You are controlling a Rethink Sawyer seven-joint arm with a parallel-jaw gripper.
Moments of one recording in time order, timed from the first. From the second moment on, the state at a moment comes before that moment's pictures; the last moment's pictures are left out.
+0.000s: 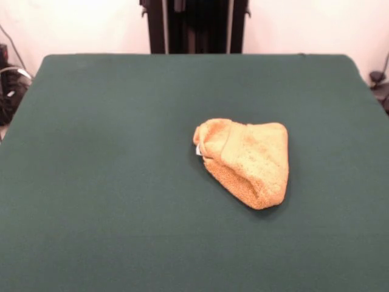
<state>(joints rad) -0.37 -1.03 0.00 2.02 -0.09 0.42 1.57</state>
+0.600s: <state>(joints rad) -0.36 -0.93 0.00 2.02 -0.09 0.35 1.57</state>
